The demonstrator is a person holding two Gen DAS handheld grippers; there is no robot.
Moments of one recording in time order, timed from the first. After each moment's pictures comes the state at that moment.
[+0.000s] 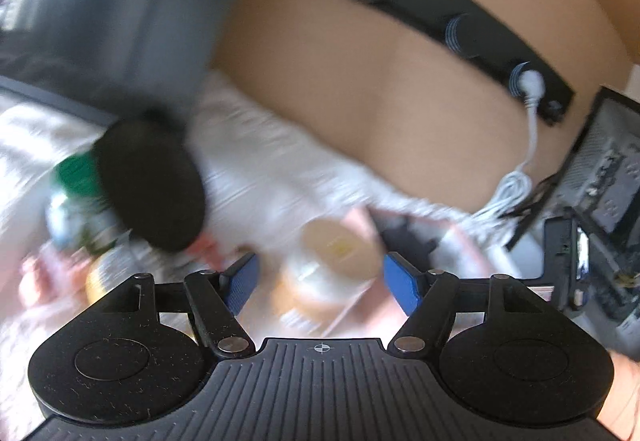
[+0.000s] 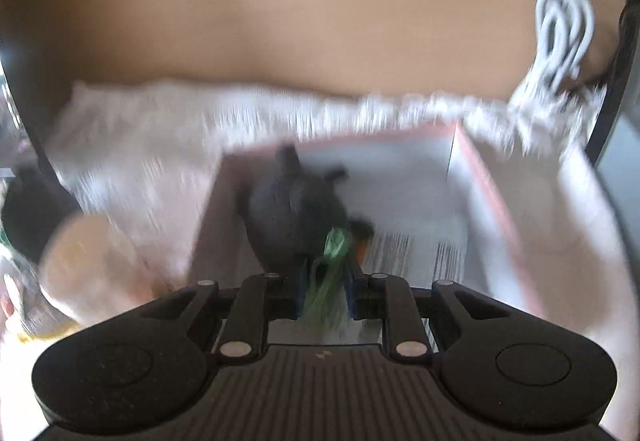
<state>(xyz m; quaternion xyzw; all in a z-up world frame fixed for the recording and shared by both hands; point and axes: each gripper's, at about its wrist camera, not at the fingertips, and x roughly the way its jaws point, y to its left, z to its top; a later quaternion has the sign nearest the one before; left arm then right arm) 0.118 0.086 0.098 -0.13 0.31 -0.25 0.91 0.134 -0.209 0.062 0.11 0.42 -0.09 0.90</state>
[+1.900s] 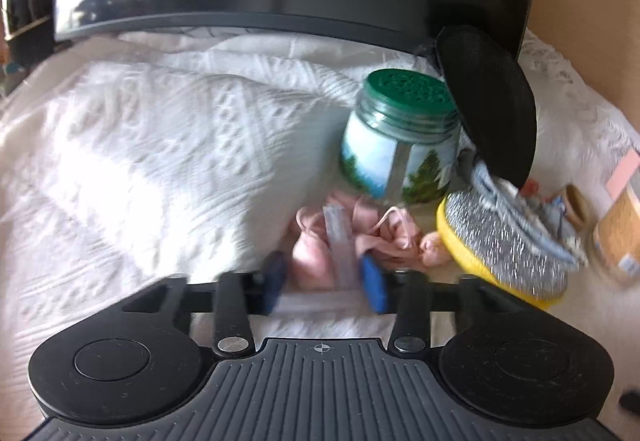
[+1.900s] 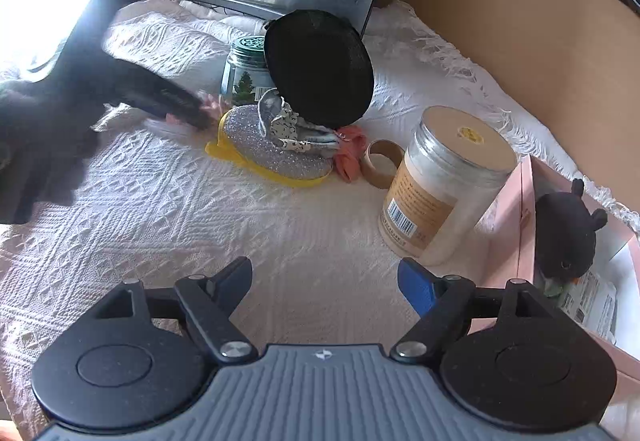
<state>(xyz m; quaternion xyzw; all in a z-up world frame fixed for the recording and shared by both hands) 0.166 0.211 0.007 -0.02 0.37 -0.01 0.93 0.063 -0.008 0.059 -0.14 0.38 0.12 0.91</state>
